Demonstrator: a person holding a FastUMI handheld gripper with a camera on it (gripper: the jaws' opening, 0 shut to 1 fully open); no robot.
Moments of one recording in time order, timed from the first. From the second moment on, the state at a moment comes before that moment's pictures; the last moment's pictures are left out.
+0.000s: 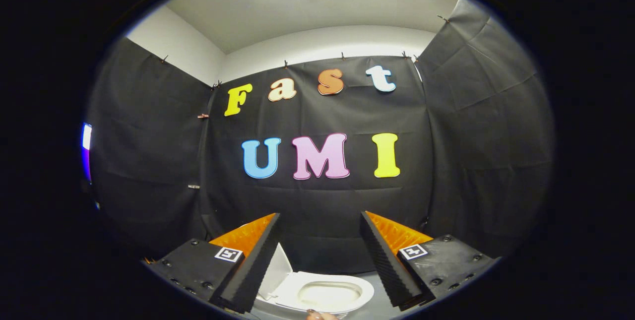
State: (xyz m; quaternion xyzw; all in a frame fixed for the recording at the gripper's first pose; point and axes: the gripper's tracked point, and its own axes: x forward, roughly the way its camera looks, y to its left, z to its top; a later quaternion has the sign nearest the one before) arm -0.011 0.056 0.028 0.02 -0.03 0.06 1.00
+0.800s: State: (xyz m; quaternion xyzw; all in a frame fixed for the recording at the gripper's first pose) arm -0.005 0.054 0.021 0.02 -0.02 0.06 1.00
